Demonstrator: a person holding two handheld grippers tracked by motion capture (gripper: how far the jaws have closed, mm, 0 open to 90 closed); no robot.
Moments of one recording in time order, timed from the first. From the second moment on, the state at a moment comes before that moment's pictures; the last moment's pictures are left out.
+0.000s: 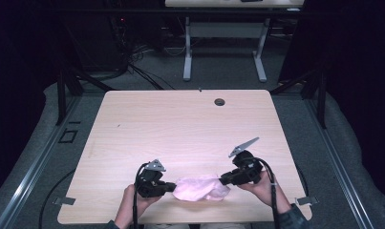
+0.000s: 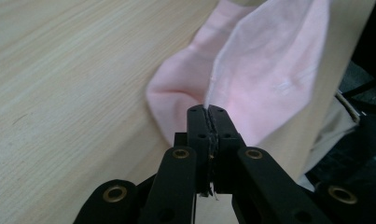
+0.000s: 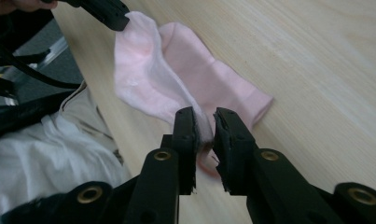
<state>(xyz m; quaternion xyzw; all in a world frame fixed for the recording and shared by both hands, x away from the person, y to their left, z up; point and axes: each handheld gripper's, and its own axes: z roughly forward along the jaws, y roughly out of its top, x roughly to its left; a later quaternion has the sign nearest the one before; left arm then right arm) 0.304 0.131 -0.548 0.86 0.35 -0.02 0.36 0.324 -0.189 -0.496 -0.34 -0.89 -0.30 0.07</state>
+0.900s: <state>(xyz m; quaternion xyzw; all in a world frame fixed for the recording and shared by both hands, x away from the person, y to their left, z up) 0.297 0.136 -0.537 0.85 0.36 -0.04 0.38 0.304 -0.205 -0.518 -0.39 -0.86 -0.34 0.03</state>
